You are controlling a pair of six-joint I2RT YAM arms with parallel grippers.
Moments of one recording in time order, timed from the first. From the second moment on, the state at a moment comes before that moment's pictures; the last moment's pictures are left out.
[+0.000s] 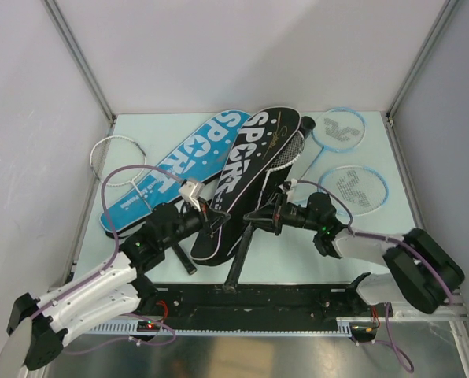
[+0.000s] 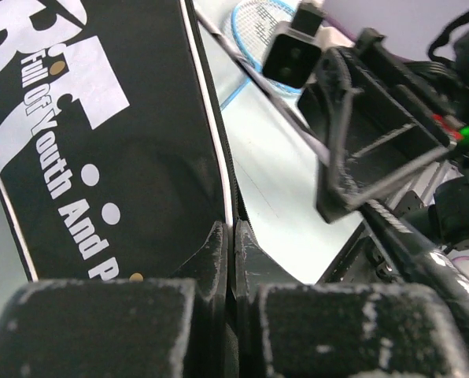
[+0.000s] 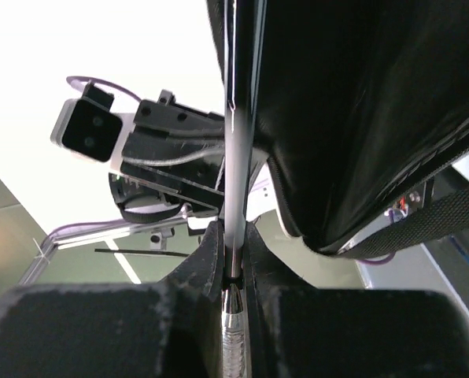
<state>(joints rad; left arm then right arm) -0.76 0.75 0.46 0.08 0.10 -0.48 0.67 1.29 0.40 0.86 -0.65 1.75</state>
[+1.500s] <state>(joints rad) -0.75 0.73 0.47 0.10 0.20 -0.64 0.59 1.73 0.76 0.67 -0.51 1.50</state>
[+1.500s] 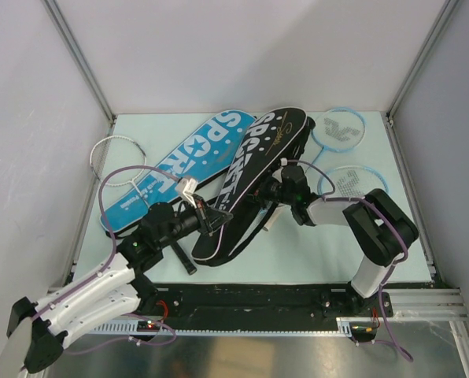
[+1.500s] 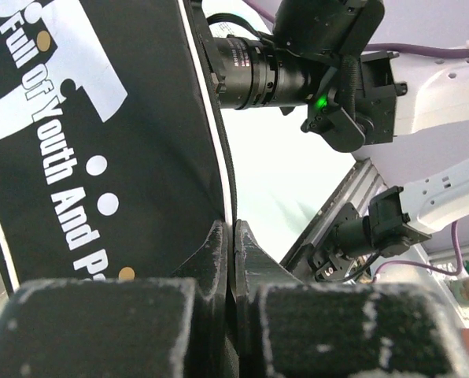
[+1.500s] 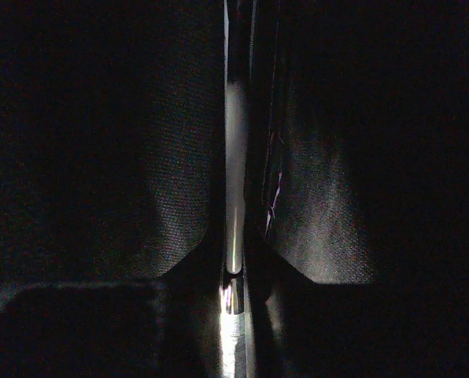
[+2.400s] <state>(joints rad) -0.76 0.85 0.57 -0.03 -0.03 -0.67 0.64 1.11 0.84 -0.09 -0.13 1.00</state>
